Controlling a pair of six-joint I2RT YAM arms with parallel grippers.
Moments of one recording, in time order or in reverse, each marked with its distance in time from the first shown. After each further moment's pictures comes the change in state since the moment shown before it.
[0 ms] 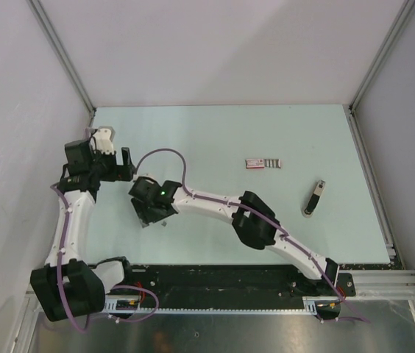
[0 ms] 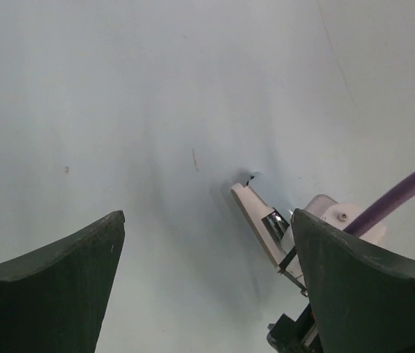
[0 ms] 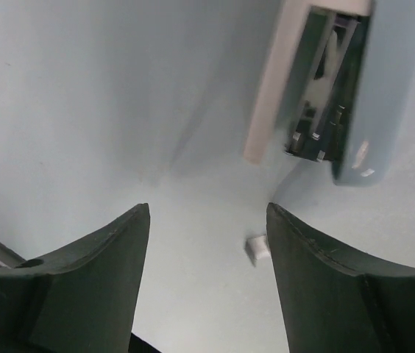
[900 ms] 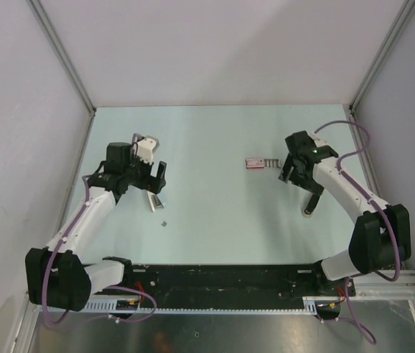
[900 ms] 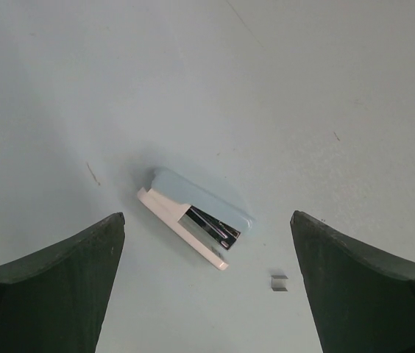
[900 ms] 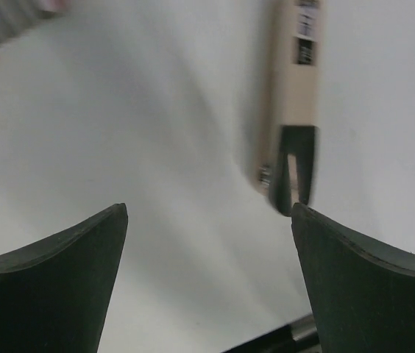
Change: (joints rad) left arm -0.335 0.081 -0.051 0.010 -0.070 0.049; right arm -0.856 -1.048 -1.089 -0.127 0.301 0.081
